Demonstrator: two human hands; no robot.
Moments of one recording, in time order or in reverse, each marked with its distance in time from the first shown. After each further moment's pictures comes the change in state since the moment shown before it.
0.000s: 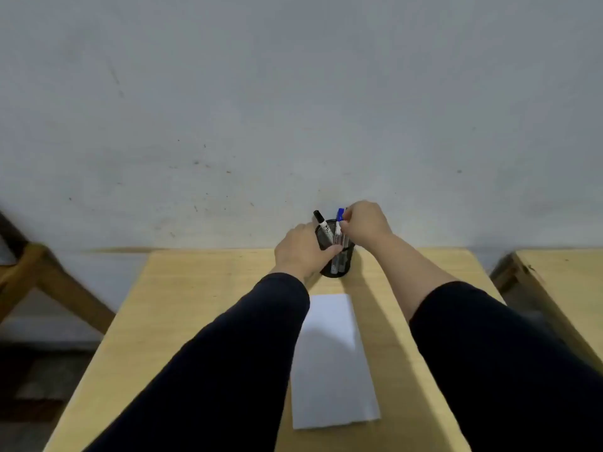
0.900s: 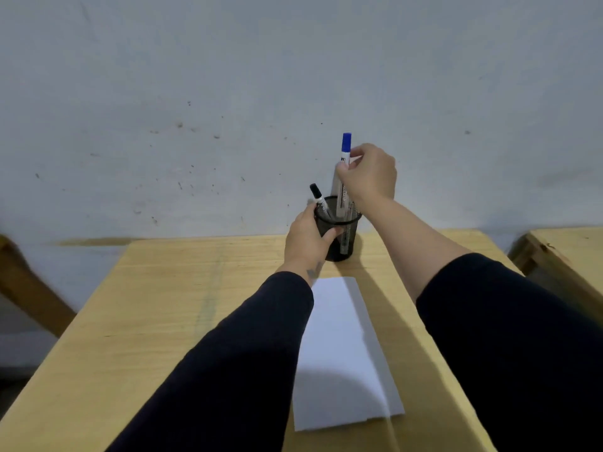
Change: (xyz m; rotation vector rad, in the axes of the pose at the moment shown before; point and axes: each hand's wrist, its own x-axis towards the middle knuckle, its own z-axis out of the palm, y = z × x) left_hand 0.020 -0.035 0.080 -0.490 0.265 0.186; right_hand -0.010 -0.009 0.013 0.379 0.556 -0.024
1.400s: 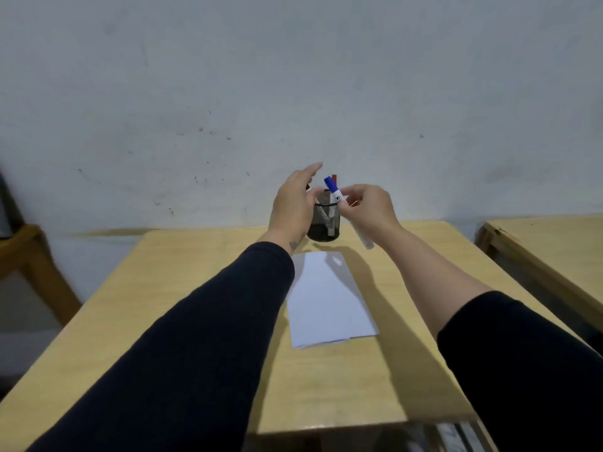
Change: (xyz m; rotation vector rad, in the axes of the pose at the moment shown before) left_hand -0.070 0.061 -0.058 -0.001 0.108 0.362; right_hand -0.118 0.026 -0.066 0.073 -0.197 -0.114
